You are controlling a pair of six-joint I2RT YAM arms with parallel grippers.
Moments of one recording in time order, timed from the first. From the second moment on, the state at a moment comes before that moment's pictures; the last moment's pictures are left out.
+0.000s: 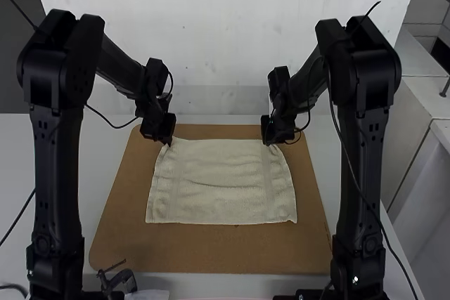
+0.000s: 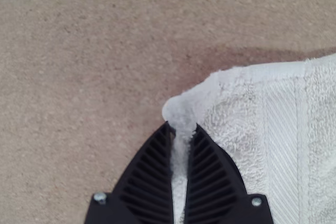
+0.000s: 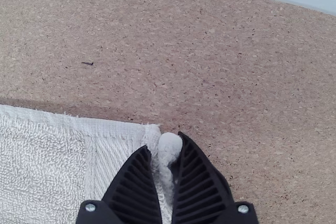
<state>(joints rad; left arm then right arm) -0.25 2.07 1.26 -0.36 0.01 -0.04 0.26 2.04 1.09 -0.08 0.07 0.11</state>
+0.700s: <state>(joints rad) -0.27 1.79 1.27 -0.40 0.01 -0.05 0.25 1.86 1.03 0.07 0.21 0.15</state>
